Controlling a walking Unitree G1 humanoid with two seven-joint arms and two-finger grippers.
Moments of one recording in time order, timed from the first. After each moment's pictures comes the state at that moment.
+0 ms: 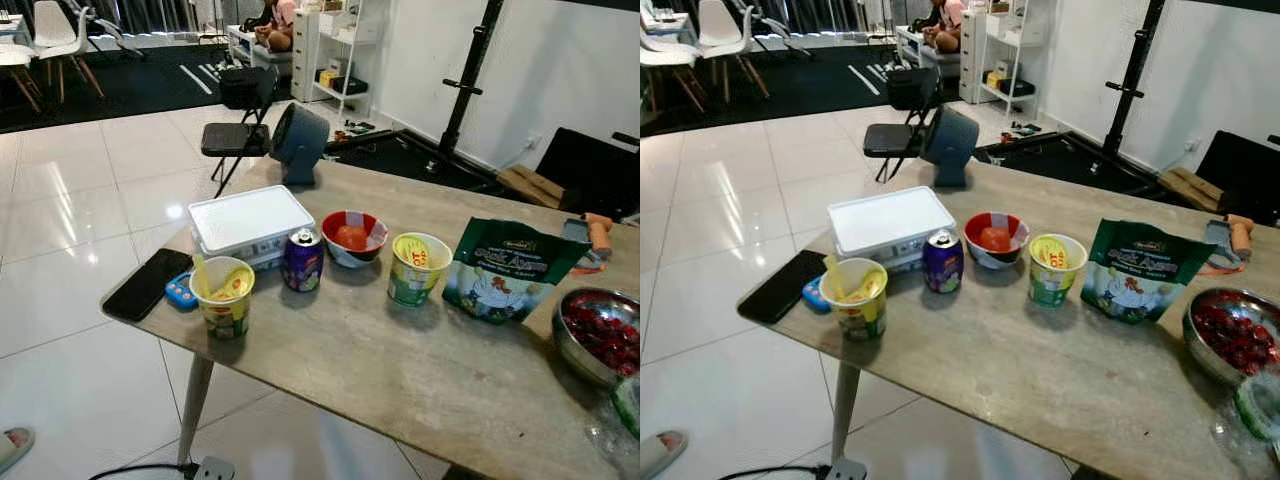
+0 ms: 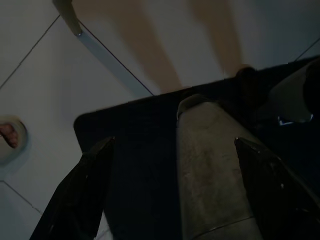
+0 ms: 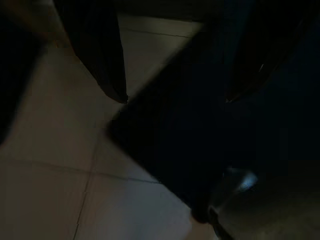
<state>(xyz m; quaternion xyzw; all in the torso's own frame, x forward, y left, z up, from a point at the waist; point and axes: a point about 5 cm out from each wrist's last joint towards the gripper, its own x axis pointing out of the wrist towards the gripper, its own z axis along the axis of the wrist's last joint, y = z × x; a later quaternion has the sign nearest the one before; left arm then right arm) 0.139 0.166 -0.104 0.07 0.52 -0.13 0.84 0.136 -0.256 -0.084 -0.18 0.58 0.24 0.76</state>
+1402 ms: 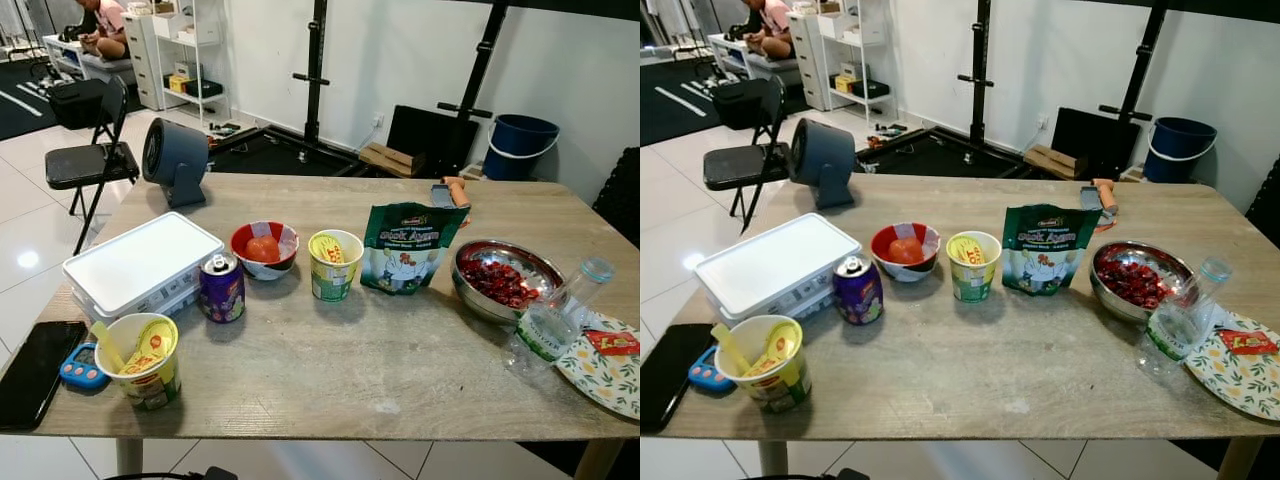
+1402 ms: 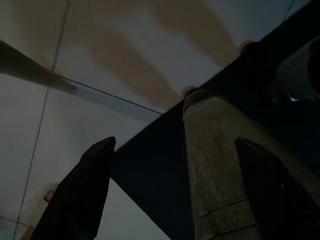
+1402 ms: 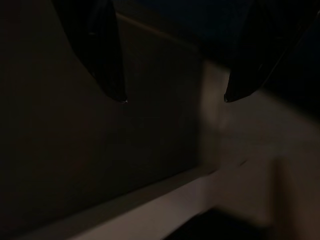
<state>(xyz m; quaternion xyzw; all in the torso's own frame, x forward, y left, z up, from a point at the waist) 0.132 0.163 -0.107 0.08 0.54 -0.14 0.83 0.123 -0.449 0.037 -0.19 0.39 -0.50 0.75</state>
